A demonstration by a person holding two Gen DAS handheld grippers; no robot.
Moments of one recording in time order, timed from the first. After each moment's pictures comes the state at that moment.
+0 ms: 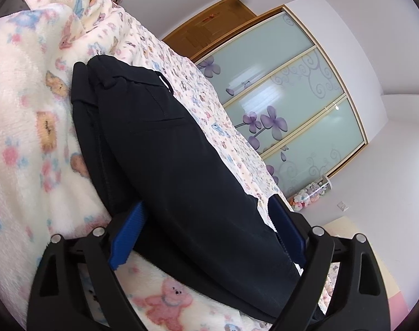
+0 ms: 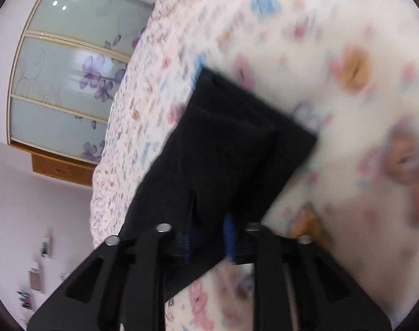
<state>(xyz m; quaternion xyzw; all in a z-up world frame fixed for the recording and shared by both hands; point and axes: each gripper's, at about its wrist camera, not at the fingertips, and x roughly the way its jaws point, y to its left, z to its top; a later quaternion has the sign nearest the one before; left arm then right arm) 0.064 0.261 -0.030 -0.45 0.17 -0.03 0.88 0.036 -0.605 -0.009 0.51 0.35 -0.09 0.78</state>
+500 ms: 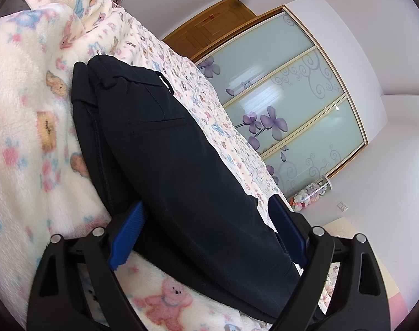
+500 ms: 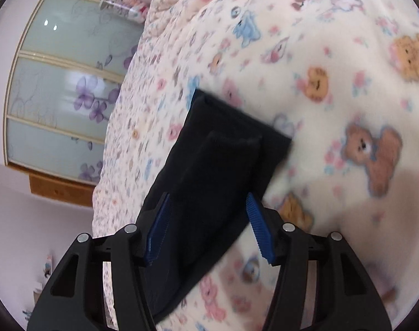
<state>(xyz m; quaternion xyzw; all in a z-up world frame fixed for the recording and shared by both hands) 0.064 0.261 -0.030 -0.45 0.17 -0.03 0.88 0.025 -0.605 -0.003 0.54 0.32 -0.13 0.77</state>
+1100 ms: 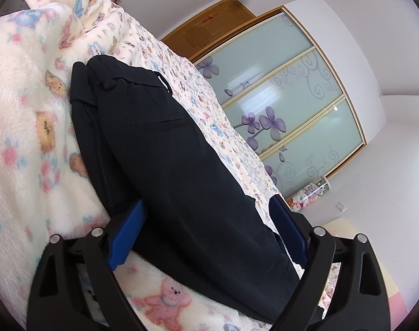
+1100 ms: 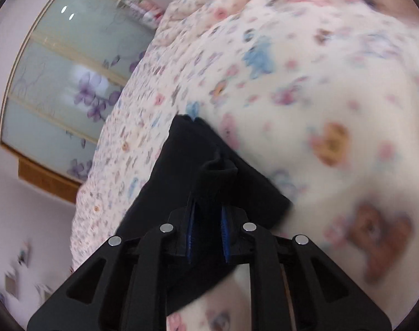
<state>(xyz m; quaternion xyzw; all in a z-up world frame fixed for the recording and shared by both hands) 0.064 0.261 -0.029 -0.45 0.17 -0.04 0.88 0.025 -0.620 -0.005 0.48 0.30 -0.15 0.81</state>
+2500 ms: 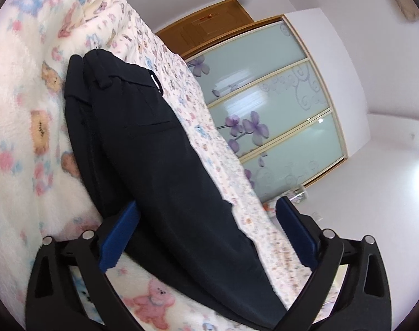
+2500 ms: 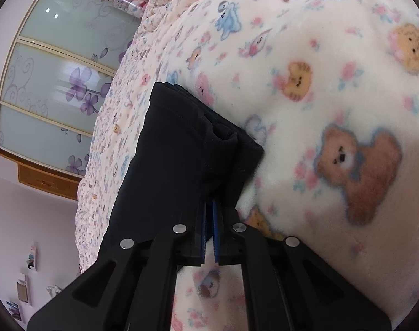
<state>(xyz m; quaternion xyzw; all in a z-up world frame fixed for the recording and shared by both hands) 0.063 0.276 -0.030 -0.51 0.14 -0.09 0.84 0.016 -0.610 -0.027 0.51 0.34 -0.13 0.78</state>
